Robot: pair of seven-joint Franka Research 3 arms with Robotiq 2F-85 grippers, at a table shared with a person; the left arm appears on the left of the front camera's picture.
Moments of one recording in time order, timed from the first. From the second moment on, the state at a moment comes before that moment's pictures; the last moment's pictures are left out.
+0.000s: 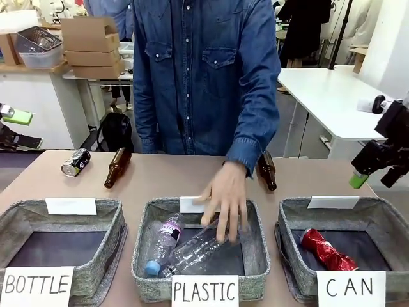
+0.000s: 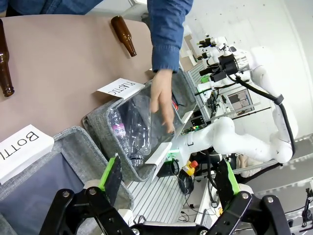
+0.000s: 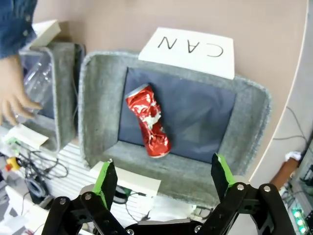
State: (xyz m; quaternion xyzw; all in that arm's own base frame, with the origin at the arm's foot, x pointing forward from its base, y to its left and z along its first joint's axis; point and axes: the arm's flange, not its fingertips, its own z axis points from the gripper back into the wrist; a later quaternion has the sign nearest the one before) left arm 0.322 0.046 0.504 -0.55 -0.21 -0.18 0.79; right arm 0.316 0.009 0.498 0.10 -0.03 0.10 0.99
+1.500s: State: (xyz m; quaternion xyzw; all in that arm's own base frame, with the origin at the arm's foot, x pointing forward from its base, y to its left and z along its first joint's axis) left arm 0.322 0.047 0.504 -0.55 -0.21 -0.18 0.79; right arm 0.315 -0.022 0.547 0.55 0.08 0.02 0.83
